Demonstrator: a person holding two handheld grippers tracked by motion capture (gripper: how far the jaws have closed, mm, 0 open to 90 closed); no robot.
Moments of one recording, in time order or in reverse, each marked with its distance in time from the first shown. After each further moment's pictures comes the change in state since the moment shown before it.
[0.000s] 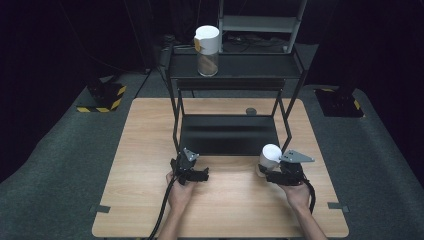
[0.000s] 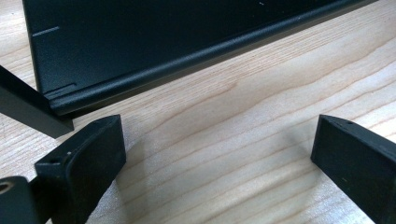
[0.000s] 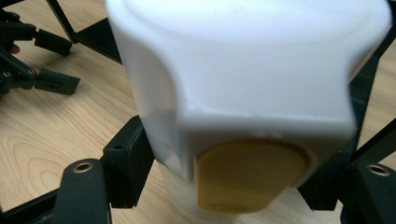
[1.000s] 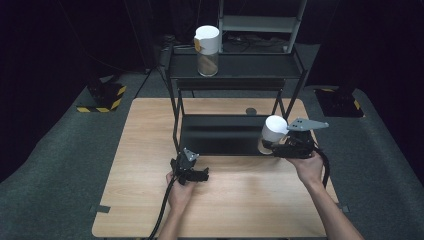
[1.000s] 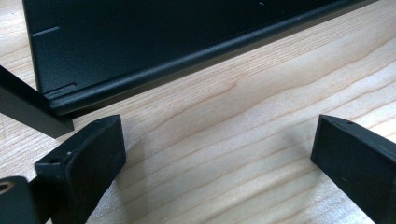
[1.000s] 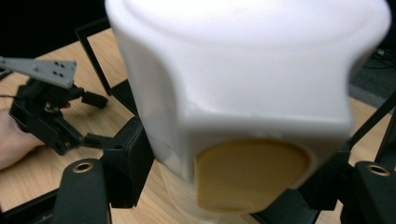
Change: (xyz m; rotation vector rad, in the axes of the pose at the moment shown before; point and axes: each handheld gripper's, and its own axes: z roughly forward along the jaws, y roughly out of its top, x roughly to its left) left arm 0.000 0.000 0.000 0.000 0.000 0.000; right arm -0.030 0.104 -0.036 -0.025 0.100 -0.080
